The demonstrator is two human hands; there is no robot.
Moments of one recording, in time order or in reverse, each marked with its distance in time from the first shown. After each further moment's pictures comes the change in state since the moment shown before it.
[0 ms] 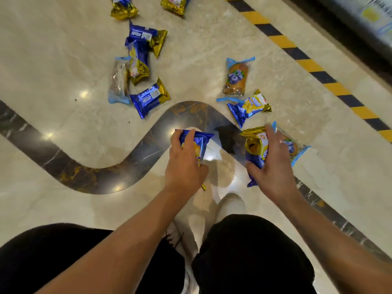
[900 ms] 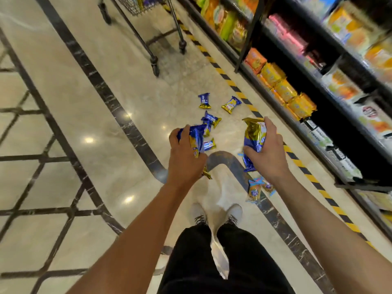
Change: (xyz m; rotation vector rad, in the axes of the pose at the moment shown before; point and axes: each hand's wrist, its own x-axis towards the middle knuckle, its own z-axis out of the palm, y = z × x) left_hand -0.275 0.199 -0.524 -0.286 0.351 -0.039; right_hand -0.206 -0.498 -0.307 0.029 -0.031 -0.249
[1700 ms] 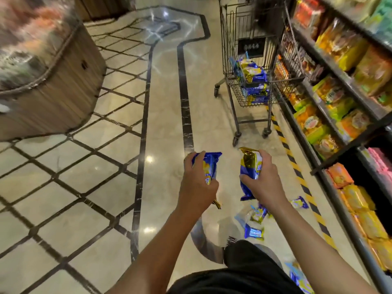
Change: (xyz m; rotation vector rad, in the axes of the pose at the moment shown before) left_hand 0.060 0.017 -0.213 -0.071 0.501 -0.080; right_hand 0.098 -0.267 0.084 0.079 -0.321 -0.406
